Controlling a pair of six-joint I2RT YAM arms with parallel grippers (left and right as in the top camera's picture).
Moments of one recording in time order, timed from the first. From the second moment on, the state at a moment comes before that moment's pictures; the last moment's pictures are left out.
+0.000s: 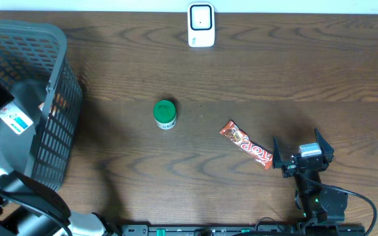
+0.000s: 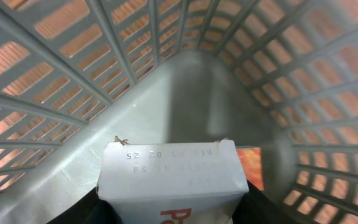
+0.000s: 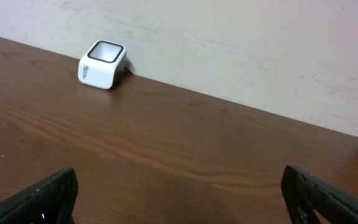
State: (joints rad) left arm 0.71 1.67 1.50 -0.81 0.14 -0.10; right arm 0.01 0.01 0.01 -0.06 -0.12 -0.21
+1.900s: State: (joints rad) left arm -0.68 2.11 1.50 -0.91 0.18 -0.42; right arm 0.01 0.01 0.01 -0.06 -0.12 -0.21
